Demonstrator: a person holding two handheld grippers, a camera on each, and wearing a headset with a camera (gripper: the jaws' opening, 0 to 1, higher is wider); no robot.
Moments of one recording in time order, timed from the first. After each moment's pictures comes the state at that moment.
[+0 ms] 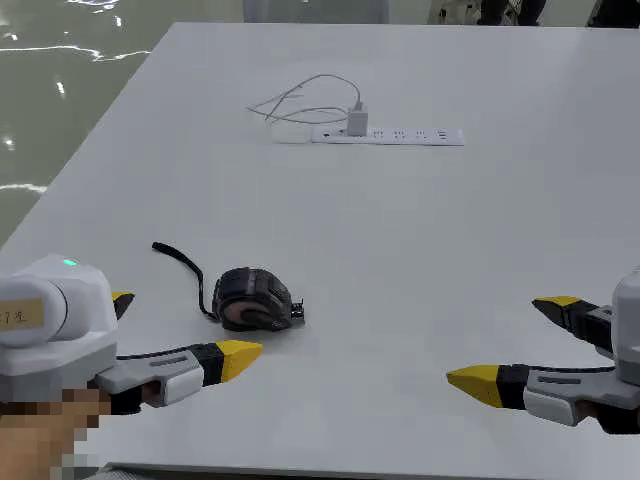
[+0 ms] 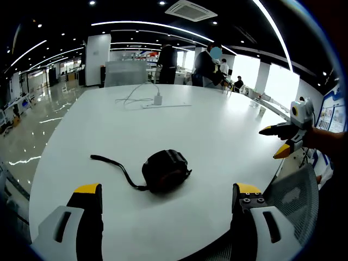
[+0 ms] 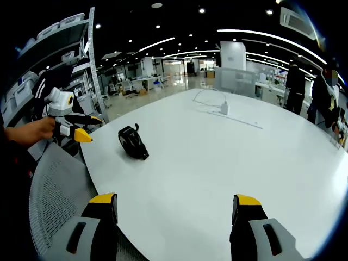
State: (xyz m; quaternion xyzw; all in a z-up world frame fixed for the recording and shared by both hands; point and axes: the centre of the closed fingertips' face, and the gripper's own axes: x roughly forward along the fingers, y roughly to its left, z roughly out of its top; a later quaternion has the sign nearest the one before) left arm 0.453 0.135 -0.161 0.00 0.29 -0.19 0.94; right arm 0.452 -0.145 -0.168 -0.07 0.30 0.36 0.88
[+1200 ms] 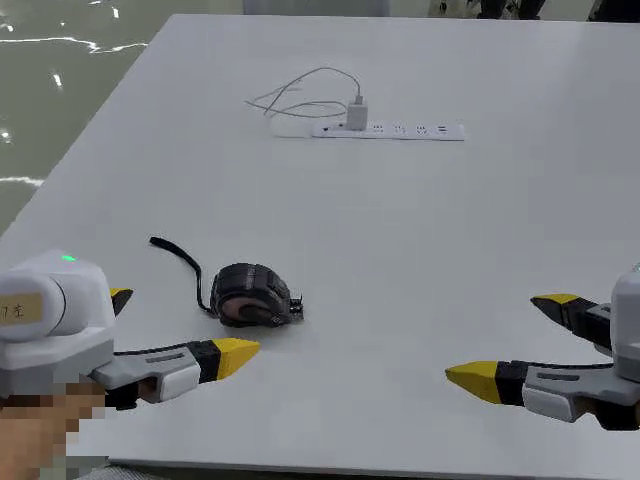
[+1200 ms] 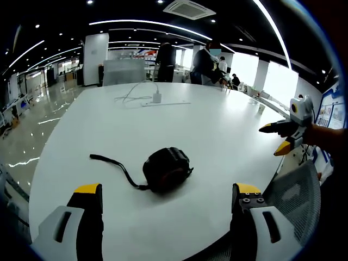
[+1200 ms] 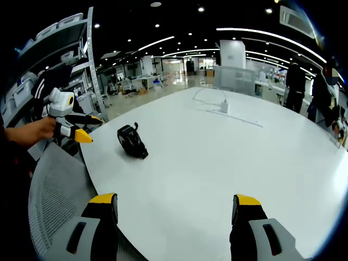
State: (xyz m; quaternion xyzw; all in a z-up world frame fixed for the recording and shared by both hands) left arm 0.457 0.137 -0.167 0.01 0.30 -0.20 0.93; right arm 0.453 -0.145 -0.171 -0.07 0.31 0.36 0.88
